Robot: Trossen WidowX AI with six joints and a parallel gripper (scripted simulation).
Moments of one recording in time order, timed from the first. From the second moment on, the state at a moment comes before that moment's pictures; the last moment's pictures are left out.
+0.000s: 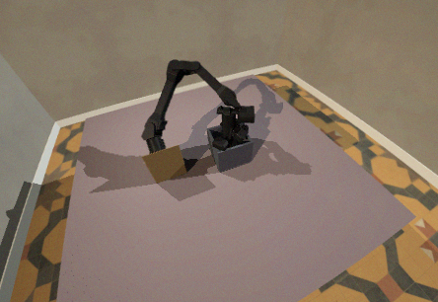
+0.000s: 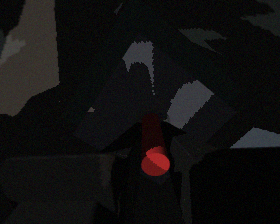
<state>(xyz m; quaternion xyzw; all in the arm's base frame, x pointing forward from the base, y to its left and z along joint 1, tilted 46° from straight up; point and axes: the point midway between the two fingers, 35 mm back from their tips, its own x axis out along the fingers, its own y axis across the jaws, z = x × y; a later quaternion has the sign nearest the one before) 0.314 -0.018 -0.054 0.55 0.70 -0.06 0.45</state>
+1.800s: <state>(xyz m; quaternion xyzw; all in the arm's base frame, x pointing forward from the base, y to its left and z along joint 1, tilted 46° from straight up) 0.311 -0.067 -0.008 0.56 0.70 -0.06 0.44</state>
